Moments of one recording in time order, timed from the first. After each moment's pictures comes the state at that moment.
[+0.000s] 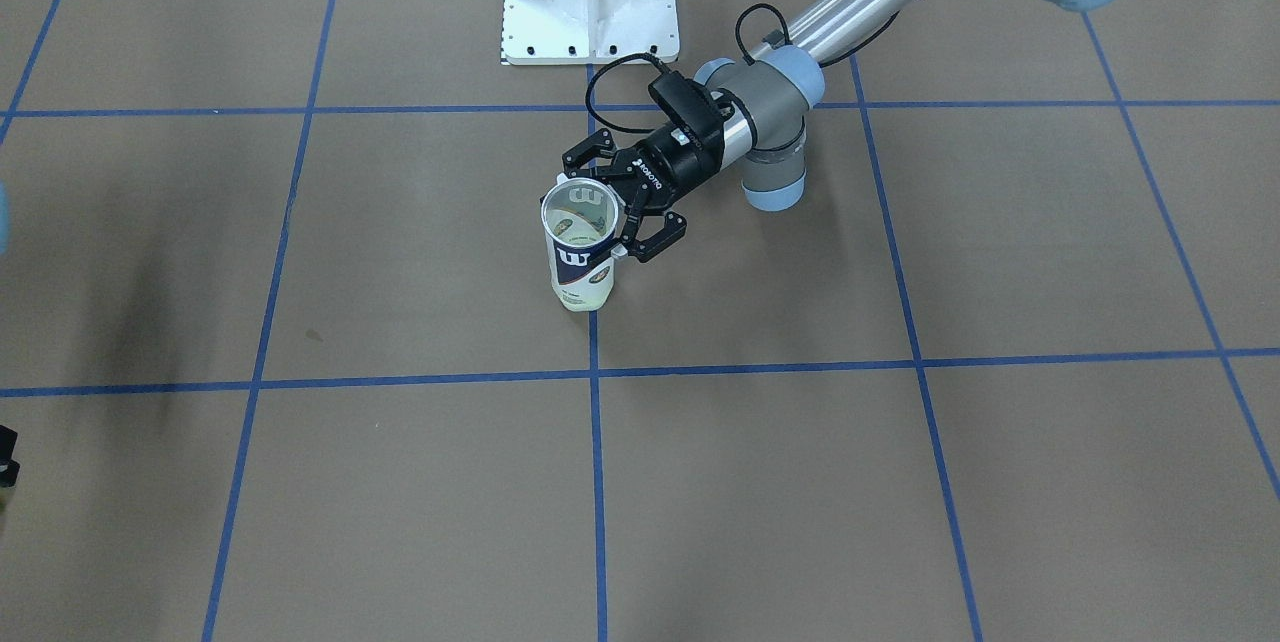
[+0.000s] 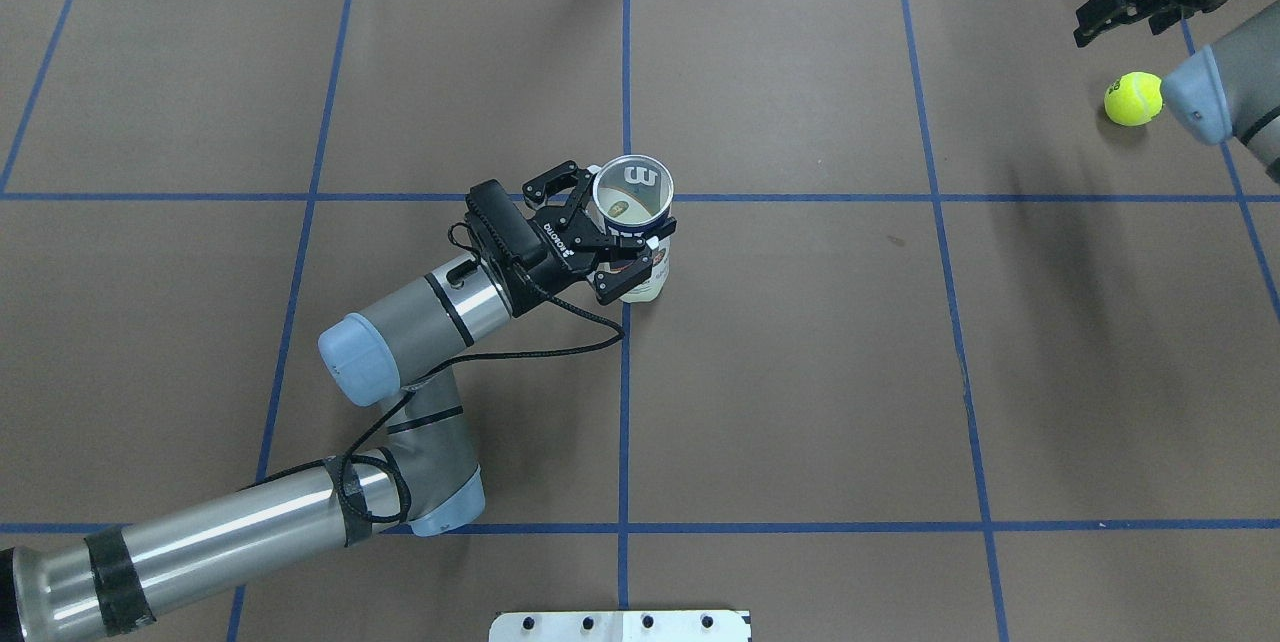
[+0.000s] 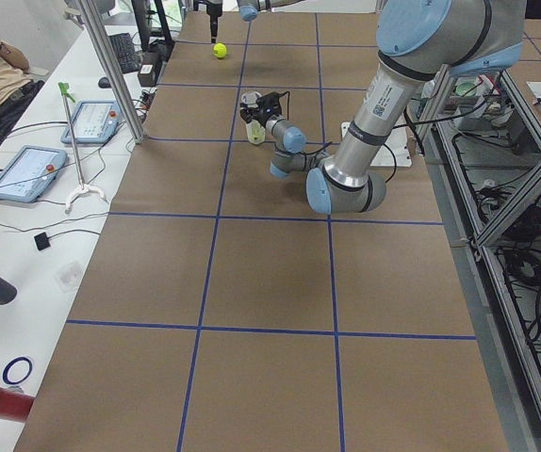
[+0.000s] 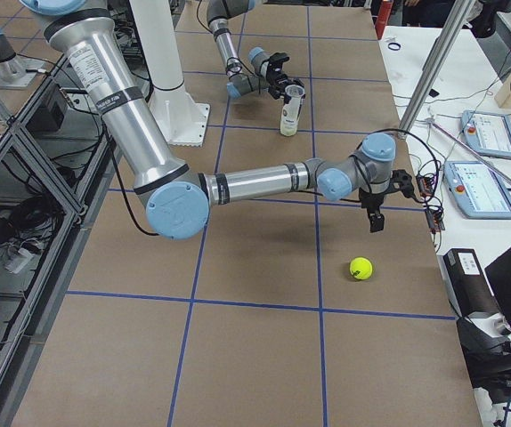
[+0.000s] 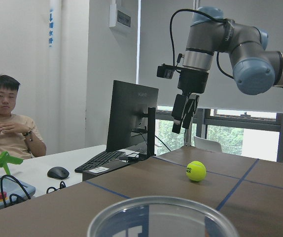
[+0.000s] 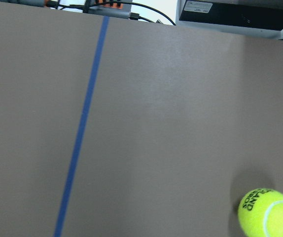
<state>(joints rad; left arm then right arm) -0.41 -2.32 -1.04 -3.52 -1.28 -0.35 1.26 -1.11 1.19 -1.14 2.18 0.38</state>
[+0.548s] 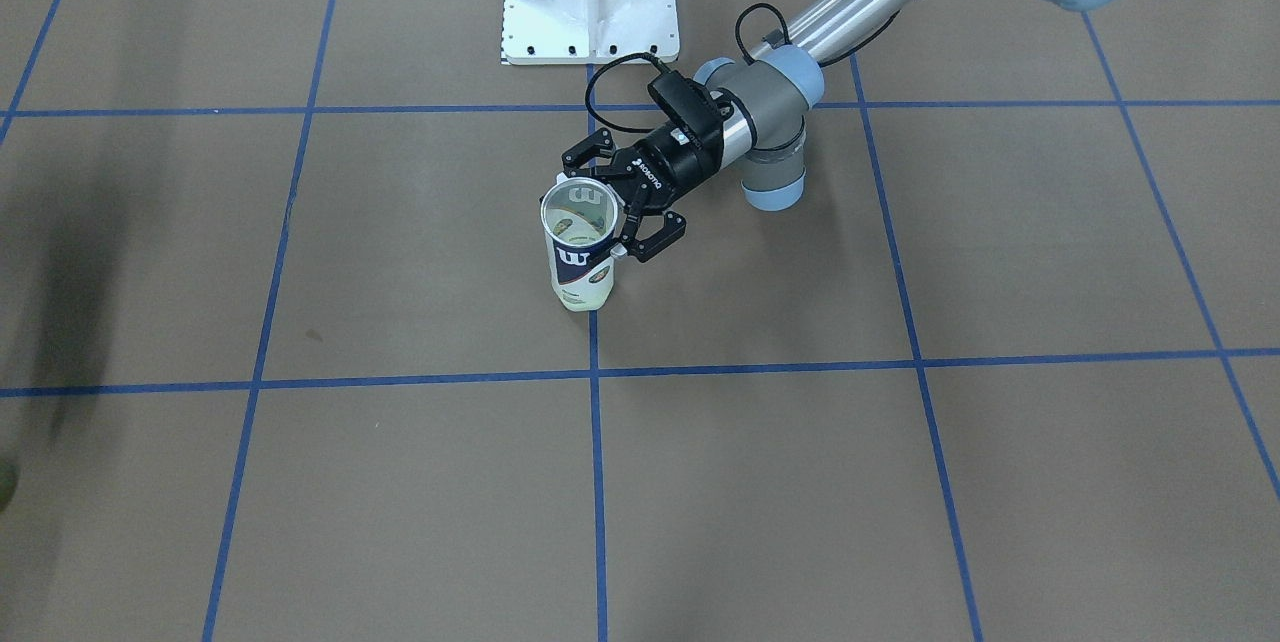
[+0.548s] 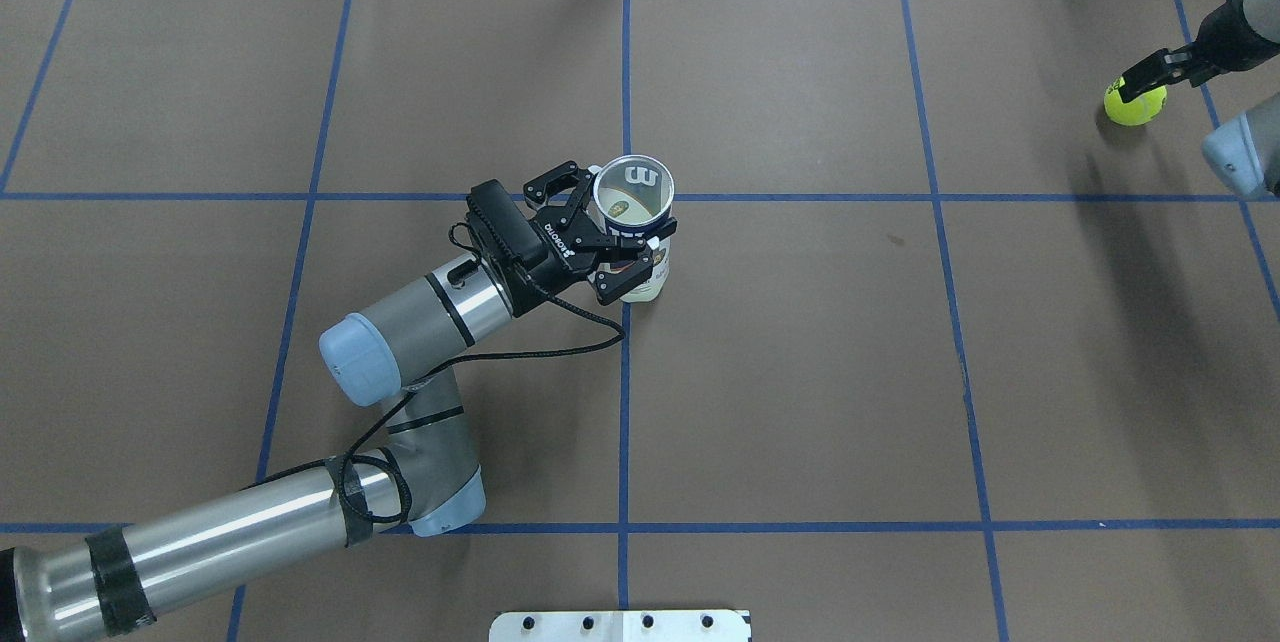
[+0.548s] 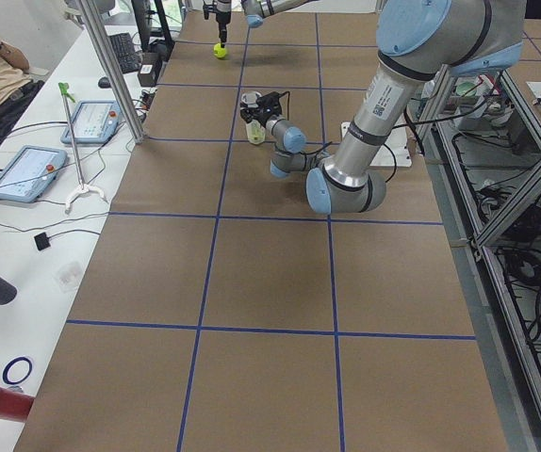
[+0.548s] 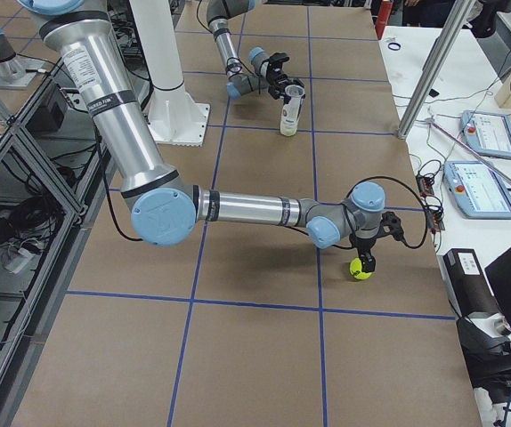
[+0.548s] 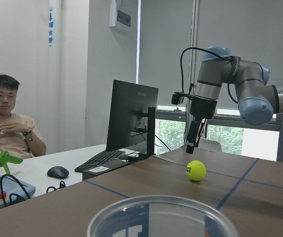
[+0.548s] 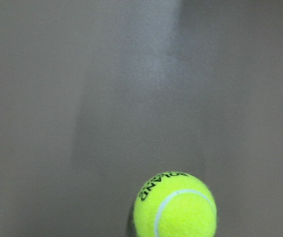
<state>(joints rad) -0.41 -2.32 -1.04 -3.52 -1.28 -0.35 1.27 -1.15 1.02 -0.95 2.18 0.32</state>
